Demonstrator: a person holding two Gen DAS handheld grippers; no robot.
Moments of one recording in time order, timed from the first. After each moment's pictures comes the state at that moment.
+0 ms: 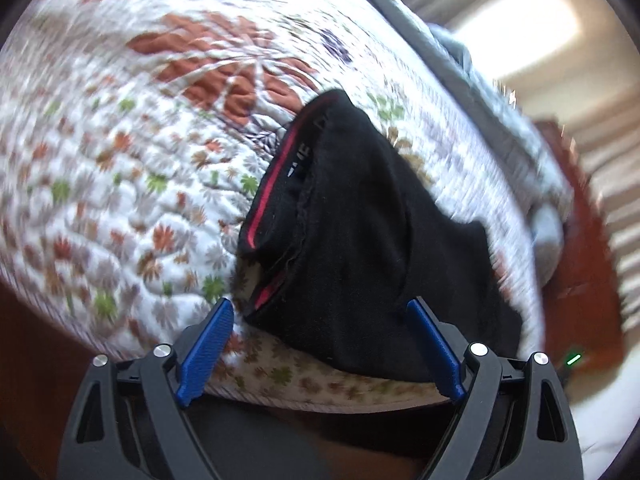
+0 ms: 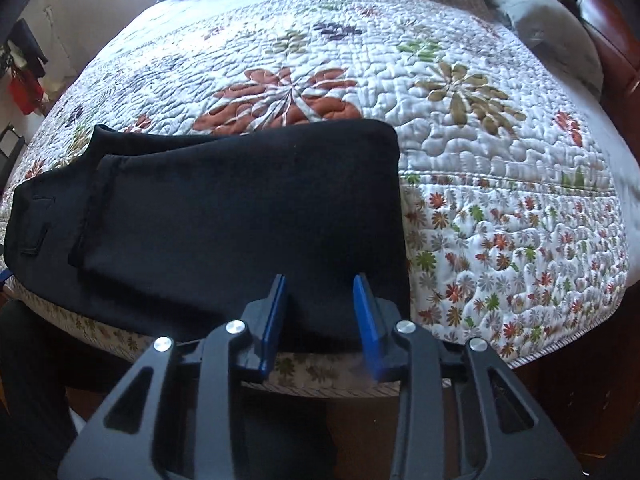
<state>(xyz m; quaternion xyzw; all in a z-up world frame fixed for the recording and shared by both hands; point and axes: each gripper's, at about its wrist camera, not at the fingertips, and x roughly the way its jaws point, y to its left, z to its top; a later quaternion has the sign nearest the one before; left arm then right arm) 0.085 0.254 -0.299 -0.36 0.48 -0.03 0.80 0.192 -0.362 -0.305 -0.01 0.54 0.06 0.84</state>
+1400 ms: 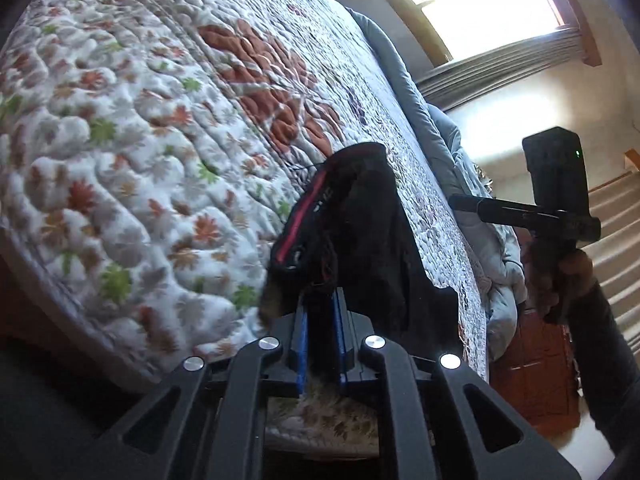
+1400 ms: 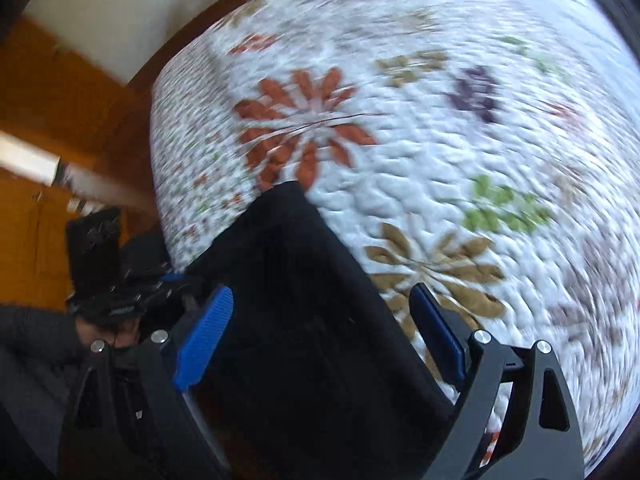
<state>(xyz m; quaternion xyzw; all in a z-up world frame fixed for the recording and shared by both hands) 0.064 0.269 -0.334 -0.46 0.36 -0.01 0.81 0.337 0.134 -0.252 -0.27 0.58 0.53 0.56</state>
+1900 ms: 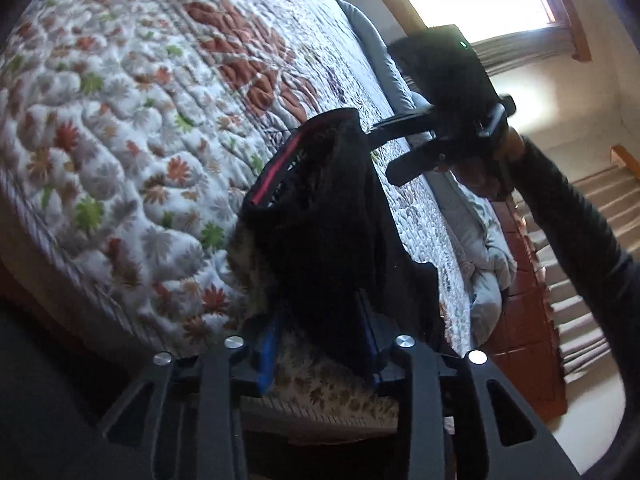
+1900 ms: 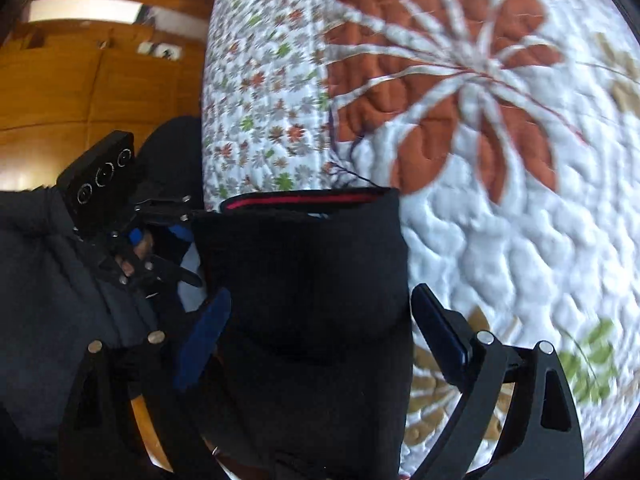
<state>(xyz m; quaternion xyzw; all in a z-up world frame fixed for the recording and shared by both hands) 0.066 0.249 -0.333 -0.47 0.36 -0.05 0.81 0.323 0.238 -0.337 -0.41 0.63 0.61 0.25</state>
